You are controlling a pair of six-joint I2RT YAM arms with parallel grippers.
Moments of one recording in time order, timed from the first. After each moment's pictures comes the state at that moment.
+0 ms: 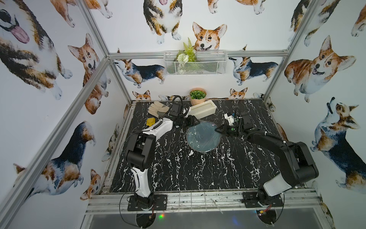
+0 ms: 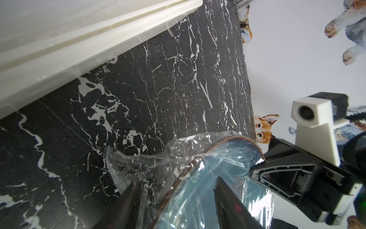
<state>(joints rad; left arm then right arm) -0.40 1.89 1.36 -0.29 0.62 -0.52 0.33 1.57 0.90 -0.03 -0.69 0.66</state>
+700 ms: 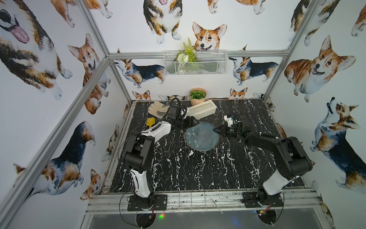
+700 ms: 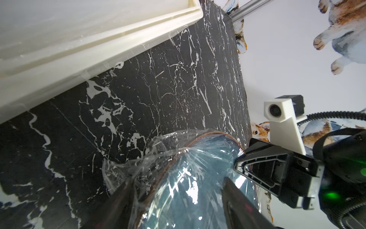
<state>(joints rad) -0.38 1.85 1.25 -0.14 0.64 -0.59 0.33 1.64 0.82 0.25 -0.71 0.84</state>
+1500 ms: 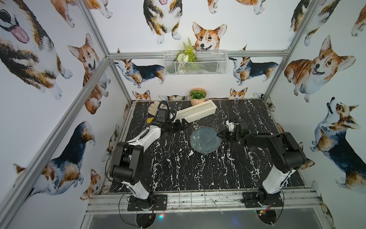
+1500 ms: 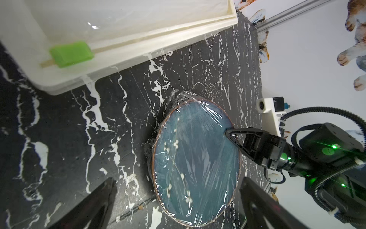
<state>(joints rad) -0.27 1.63 1.09 -0.30 0.56 -0.53 0.30 1.77 0.80 0.21 -0.57 0.71</state>
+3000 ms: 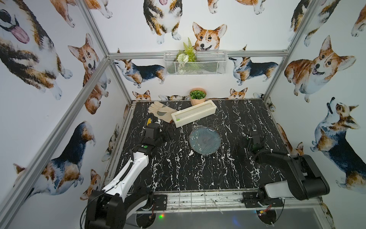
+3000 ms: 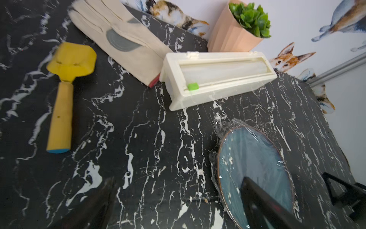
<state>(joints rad) -0.27 1.08 0.69 -0.20 -0.01 -0.48 0.18 1.42 0.40 0.40 0.45 0.07</state>
